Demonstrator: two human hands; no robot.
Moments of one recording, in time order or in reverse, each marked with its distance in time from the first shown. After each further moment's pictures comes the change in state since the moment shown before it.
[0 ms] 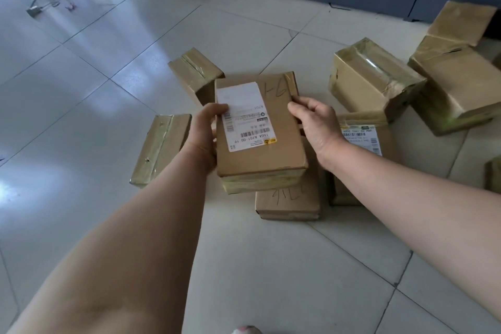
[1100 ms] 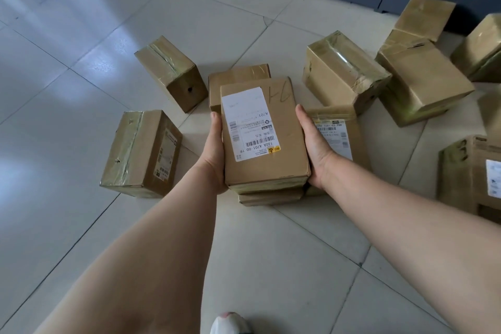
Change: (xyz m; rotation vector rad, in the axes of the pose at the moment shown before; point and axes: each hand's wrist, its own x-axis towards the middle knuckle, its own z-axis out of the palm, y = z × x) left_hand -0.006 -0.038 0.043 -0.011 -0.186 -0.342; right_hand -0.014 0.017 -0.039 0.273 -0.156 0.596
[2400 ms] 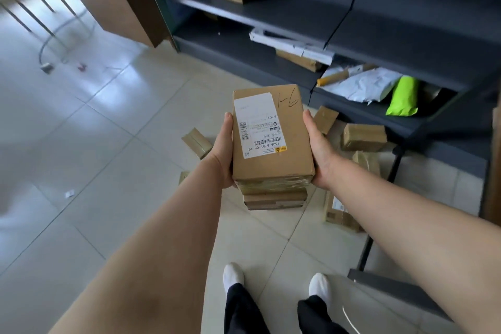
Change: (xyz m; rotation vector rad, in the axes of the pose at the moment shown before) left_hand -0.507 0.288 0.197 0.105 -0.127 -0.001; right_hand -0.525 -0.357 0.120 0.005 0.037 -0.050
